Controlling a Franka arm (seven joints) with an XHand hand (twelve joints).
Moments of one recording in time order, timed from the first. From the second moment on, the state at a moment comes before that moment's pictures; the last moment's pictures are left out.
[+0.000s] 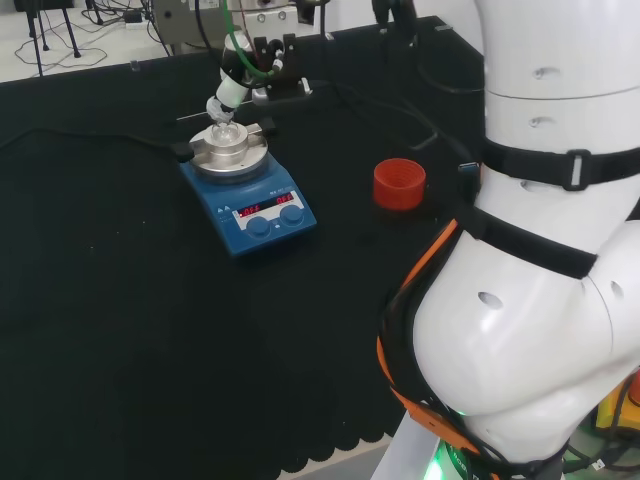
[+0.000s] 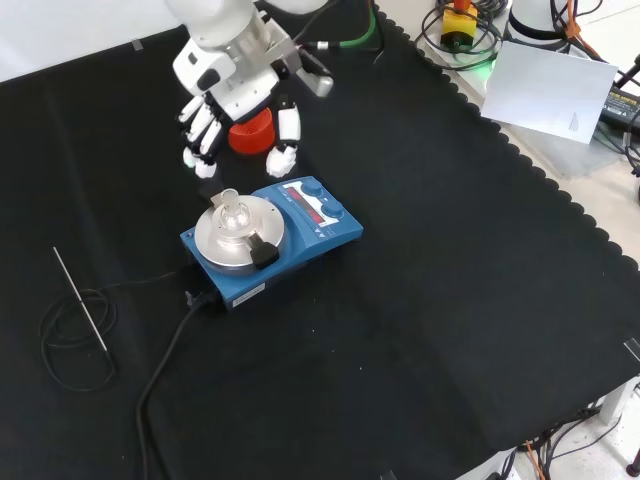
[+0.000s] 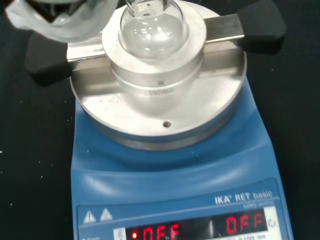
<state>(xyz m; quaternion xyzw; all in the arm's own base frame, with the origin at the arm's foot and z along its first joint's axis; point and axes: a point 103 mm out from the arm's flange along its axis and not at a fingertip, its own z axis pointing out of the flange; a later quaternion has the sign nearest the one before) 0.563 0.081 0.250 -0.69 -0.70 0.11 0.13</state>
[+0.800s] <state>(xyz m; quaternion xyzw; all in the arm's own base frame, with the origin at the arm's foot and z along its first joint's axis) 0.481 0.055 0.268 -0.71 -0.68 0.11 0.14</state>
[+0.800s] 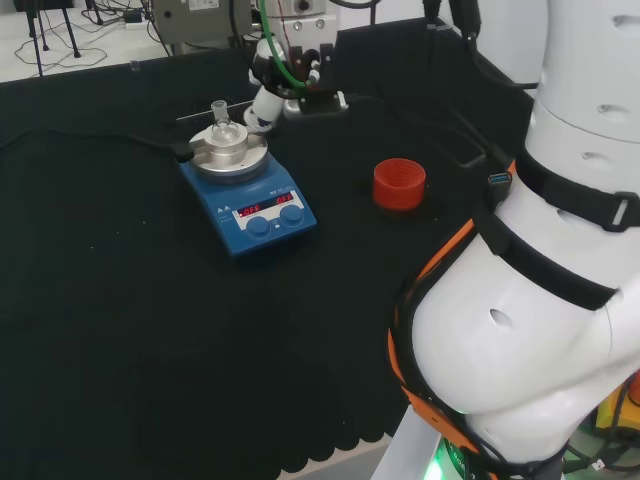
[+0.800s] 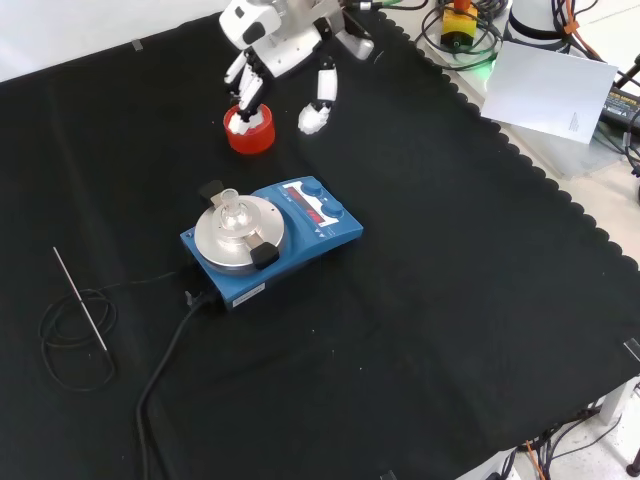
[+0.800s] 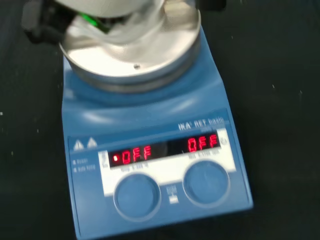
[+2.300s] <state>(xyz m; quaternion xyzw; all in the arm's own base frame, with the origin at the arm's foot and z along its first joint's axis) 0.403 0.066 0.249 -0.69 -0.67 0.20 0.19</state>
